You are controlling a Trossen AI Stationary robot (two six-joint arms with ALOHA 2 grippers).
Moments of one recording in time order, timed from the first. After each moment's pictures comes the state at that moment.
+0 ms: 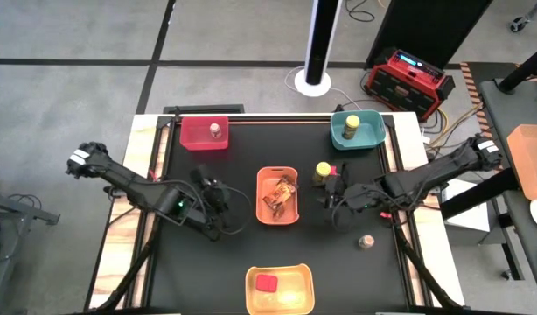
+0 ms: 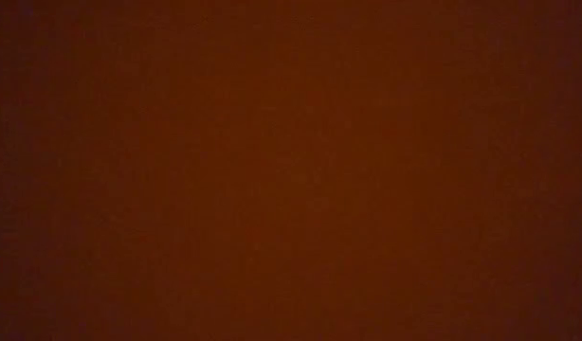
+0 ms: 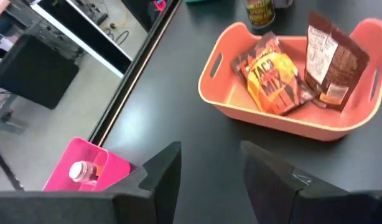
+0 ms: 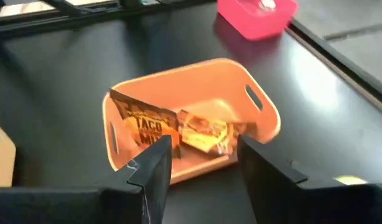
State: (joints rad) left arm -0.45 1.37 1.15 -0.97 -0.86 -0.57; right arm 0.30 1.15 0.75 -0.22 0.50 0.37
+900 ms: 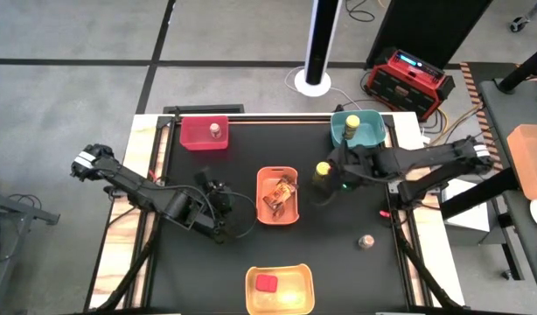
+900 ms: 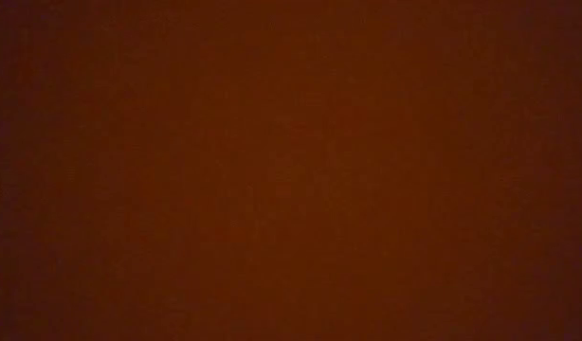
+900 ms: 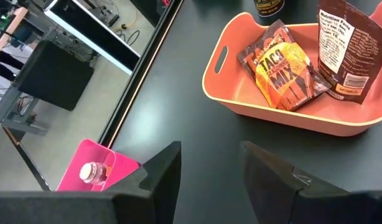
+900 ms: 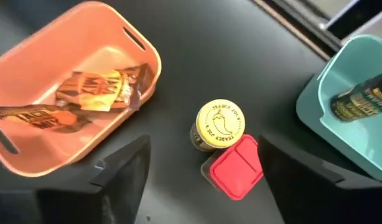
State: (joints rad) left arm -0.45 1.44 1.15 -0.97 -0.90 -0.56; right arm 0.12 1.32 1.24 -1.10 0.48 0.80
